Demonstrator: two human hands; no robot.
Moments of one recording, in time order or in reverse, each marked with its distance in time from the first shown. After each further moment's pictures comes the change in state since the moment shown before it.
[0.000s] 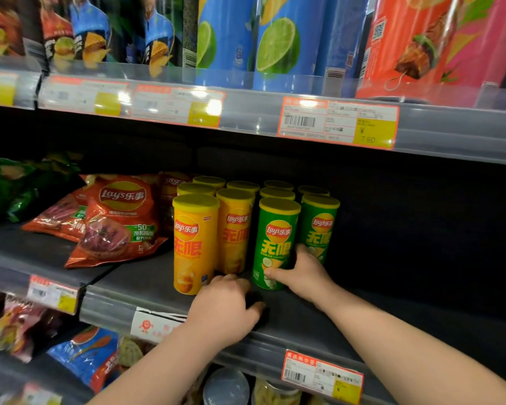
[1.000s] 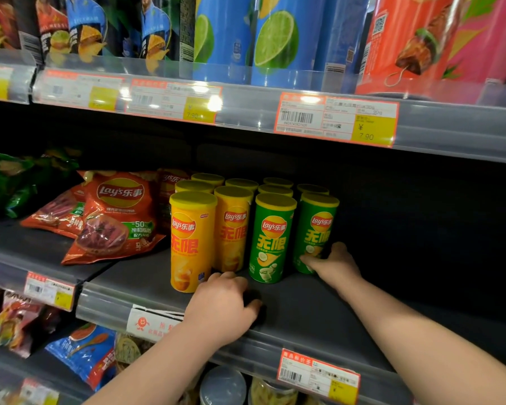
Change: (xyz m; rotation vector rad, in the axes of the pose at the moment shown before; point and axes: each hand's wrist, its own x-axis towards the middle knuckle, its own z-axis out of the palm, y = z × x) left_hand 0.001 -0.001 0.006 0.006 0.065 0.026; right_hand 0.032 0.041 -0.036 -0.064 0.120 0.313
